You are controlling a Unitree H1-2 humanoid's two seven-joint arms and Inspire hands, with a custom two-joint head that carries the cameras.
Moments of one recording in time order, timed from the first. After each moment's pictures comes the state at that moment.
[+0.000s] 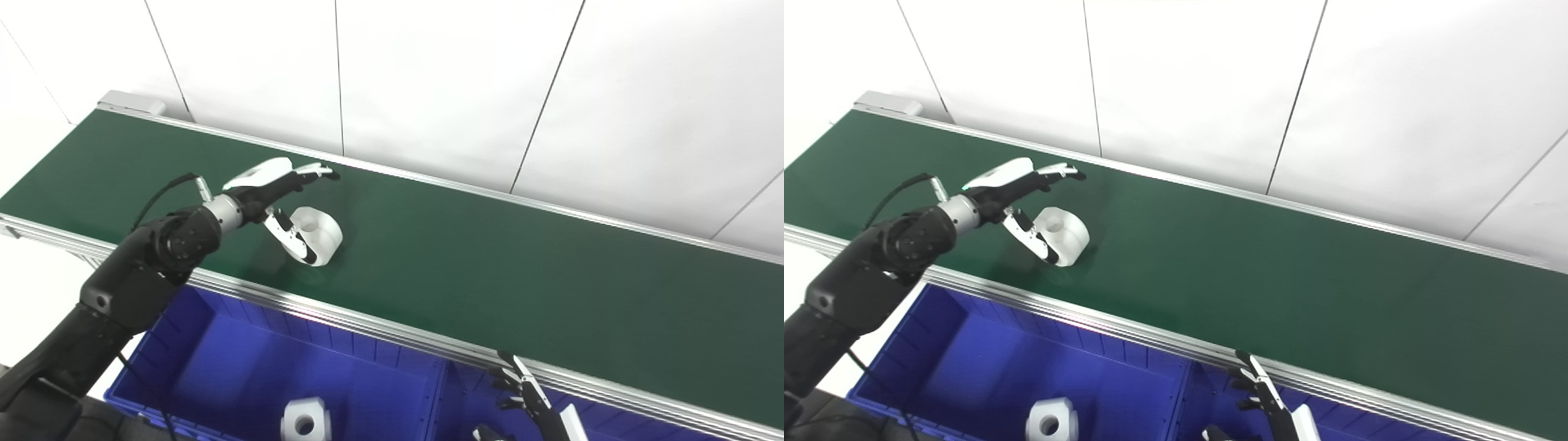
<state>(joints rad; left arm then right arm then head) -0.15 0.64 -0.08 0.06 0.40 0.04 -0.36 0.19 -0.16 0.34 0.04 -0.36 -0.33 0.09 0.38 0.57</state>
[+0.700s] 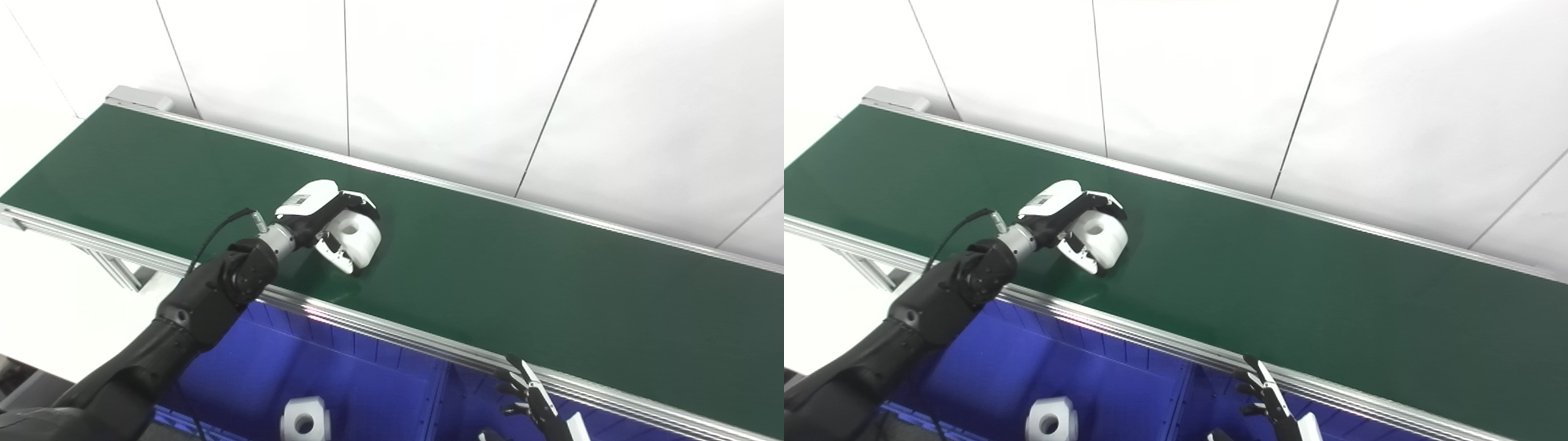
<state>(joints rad) -0.23 0.46 -0.14 0.37 0.57 -0.25 0.03 0.20 -0.16 0.34 0.03 -0.34 -0.33 0.10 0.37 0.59</state>
